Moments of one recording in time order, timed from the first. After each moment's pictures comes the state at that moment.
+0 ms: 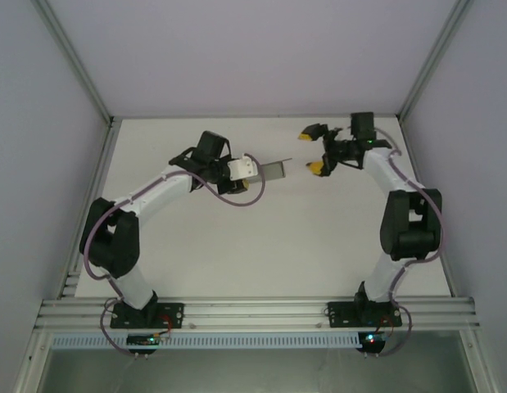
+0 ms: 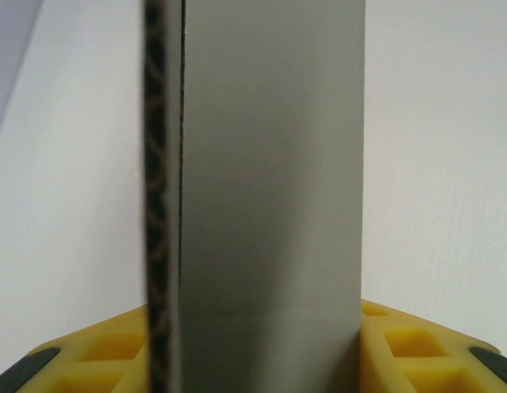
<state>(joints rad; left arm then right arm) -0.54 1.70 1.33 -0.50 0.35 0.83 0.03 1.75 1.38 -0.43 -0.81 0.98</state>
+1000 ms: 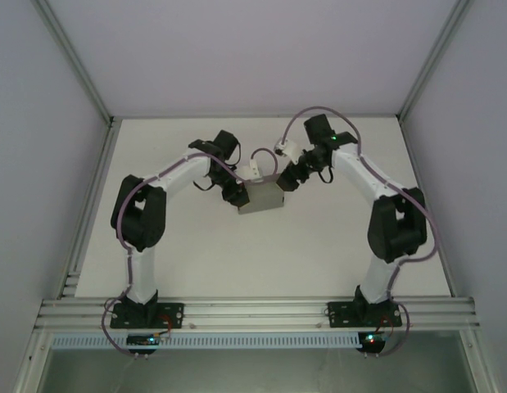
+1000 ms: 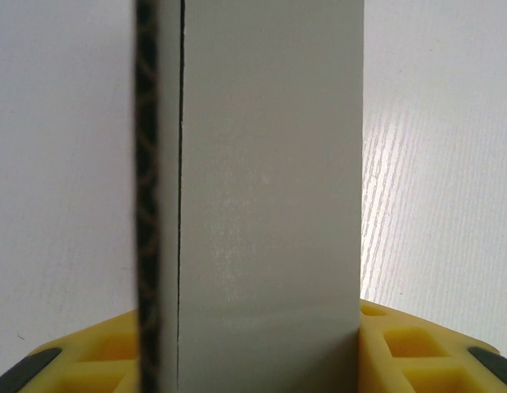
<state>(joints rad) -0.53 1.99 1.60 -0.92 0.48 0.74 0.33 1.82 1.55 -0.87 -0.49 -0.63</state>
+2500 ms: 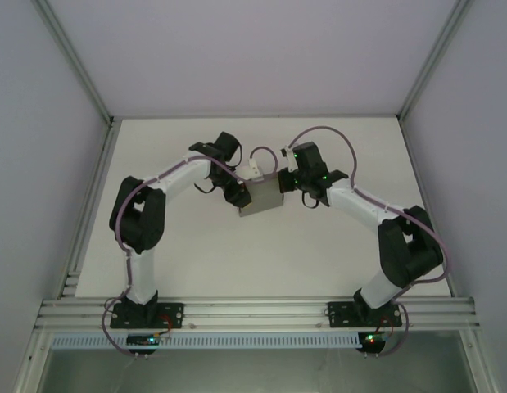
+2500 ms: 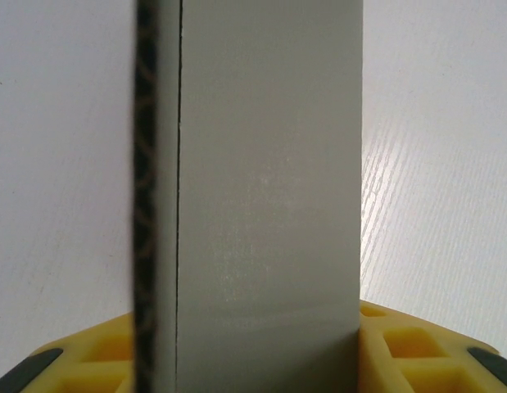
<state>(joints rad) -0.55 1.97 1.56 -0.87 0.45 0.59 0.49 1.59 1.07 -0.20 -0.09 0.22</state>
